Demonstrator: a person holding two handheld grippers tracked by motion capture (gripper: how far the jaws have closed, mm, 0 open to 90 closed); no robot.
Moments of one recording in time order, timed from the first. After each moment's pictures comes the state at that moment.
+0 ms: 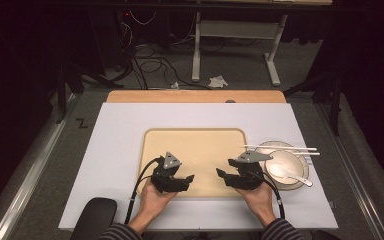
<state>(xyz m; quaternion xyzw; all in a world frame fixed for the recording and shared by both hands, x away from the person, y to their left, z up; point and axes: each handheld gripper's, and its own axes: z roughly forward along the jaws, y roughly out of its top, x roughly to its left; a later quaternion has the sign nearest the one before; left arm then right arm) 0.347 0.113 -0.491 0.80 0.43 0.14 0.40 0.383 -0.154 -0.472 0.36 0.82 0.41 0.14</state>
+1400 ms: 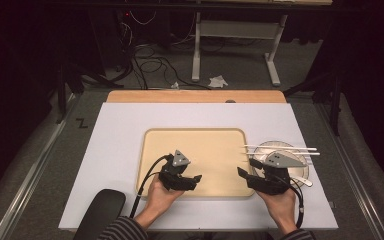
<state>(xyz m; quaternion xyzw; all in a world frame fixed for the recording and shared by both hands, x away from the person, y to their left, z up) 0.363 0.088 -0.491 0.81 0.40 0.11 0.41 0.354 -0.193 -0.455 0.40 0.79 0.44 0.16</state>
